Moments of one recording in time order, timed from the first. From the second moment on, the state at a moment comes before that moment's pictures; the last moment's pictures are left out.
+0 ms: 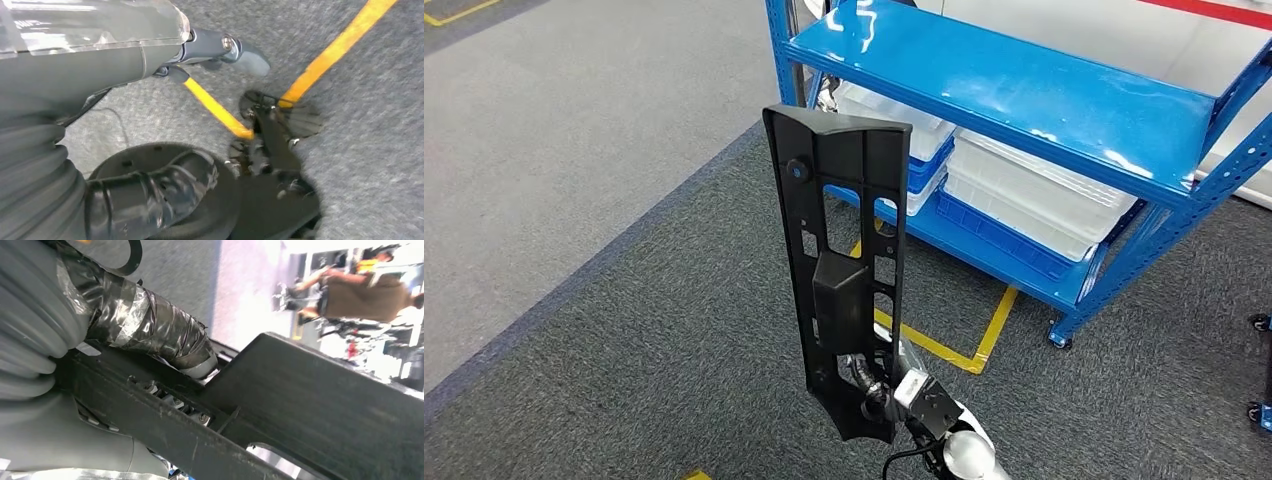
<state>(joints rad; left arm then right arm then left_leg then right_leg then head) -0.08 -0.14 1.25 -0.21 -0.89 -0.05 -0.10 -0.17 0.04 0.48 -1.30 -0.10 0.18 -0.58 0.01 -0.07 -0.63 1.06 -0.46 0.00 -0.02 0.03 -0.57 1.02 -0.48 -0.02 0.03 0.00</state>
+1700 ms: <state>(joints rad) -0.08 -0.13 1.25 -0.21 -0.91 0.02 -0.09 -0.13 0.04 0.50 -1.33 -0.09 0.27 -0.62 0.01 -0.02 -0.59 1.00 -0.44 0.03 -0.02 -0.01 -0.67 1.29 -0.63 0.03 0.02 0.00</state>
